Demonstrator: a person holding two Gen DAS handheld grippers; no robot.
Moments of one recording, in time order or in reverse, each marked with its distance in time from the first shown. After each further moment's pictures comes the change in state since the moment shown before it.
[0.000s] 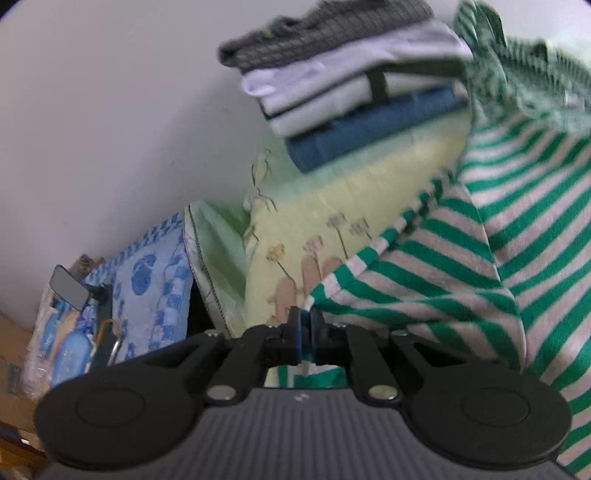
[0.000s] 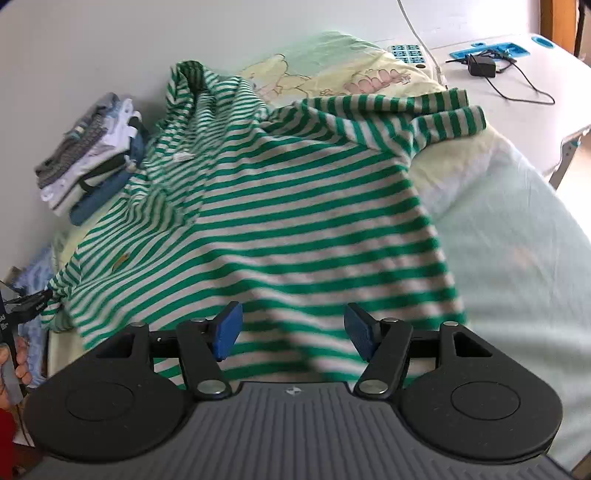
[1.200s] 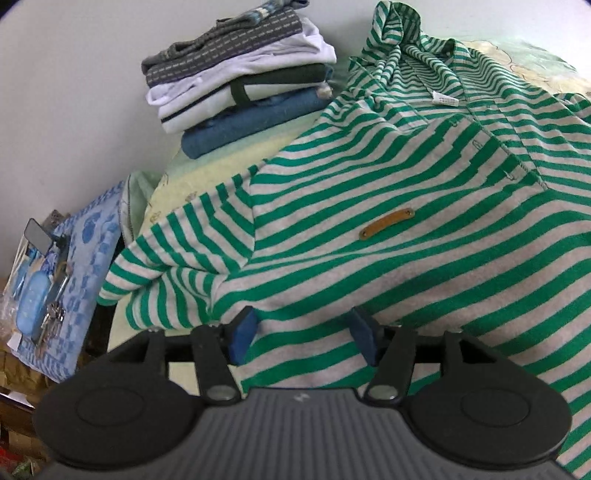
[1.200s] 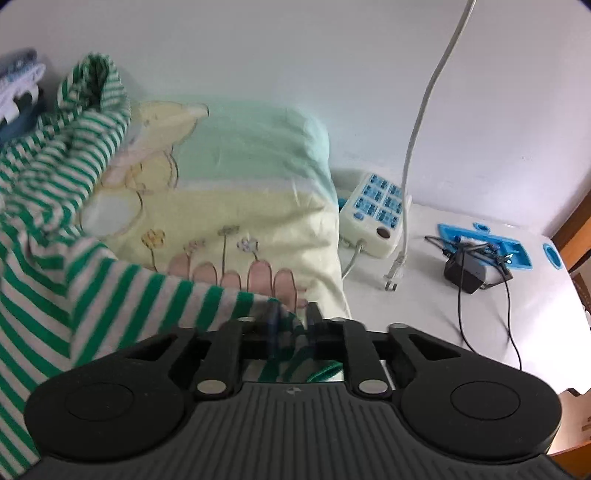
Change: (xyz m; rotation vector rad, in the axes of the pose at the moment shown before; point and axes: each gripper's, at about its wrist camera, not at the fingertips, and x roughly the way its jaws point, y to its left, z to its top) left arm -0.102 -0.127 -0.001 -0.100 0.095 -0.112; right arm 0.121 -0.089 0.207 -0.511 -0.173 -0.265
